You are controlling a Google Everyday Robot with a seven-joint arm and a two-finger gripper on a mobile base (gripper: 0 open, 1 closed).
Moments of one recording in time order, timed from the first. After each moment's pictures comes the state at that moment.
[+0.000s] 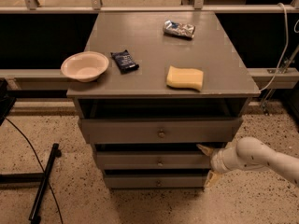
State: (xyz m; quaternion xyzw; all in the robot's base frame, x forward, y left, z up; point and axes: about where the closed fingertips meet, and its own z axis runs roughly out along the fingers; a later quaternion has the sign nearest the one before) arm 0.563 -0.237 0.419 -0.73 0.61 0.05 0.30
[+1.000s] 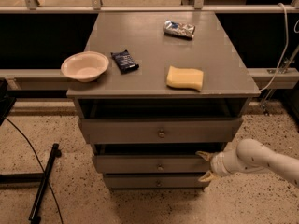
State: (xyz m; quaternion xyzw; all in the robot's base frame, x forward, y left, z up) arm 0.545 -0.236 0.407 -0.71 0.63 0.08 0.28
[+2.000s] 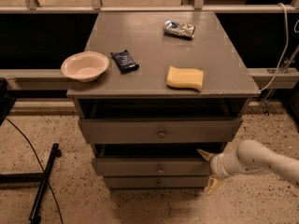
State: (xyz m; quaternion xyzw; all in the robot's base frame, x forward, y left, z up) arm 0.536 -0.233 0.413 -0.72 0.63 0.09 0.28
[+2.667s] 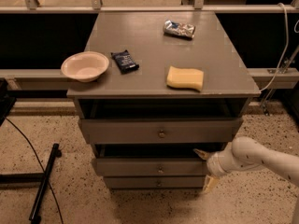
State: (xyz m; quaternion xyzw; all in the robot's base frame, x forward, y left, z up) arm 0.541 -0.225 0.407 -0.72 0.63 0.10 0.27
